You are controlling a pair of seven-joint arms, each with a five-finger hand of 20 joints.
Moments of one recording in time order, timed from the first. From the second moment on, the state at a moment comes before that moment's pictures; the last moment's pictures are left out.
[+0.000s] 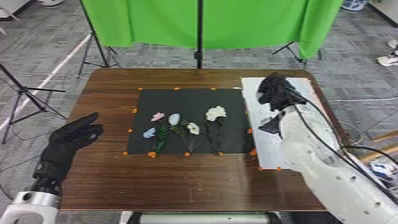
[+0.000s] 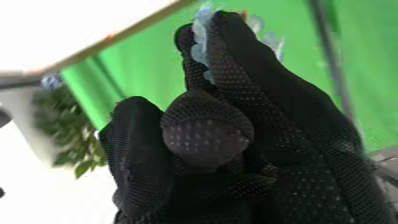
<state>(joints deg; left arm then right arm) 130.6 -68.2 -108.3 -121.8 68.3 -2.9 9.1 -79.4 -53.8 61.9 -108.1 -120.8 2.2 36.0</state>
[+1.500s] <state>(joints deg) 129.1 -67.4 -108.1 -121.5 68.8 -5.0 8.2 -86.8 -58.2 61.4 -111.3 -116.8 -7.6 34.9</state>
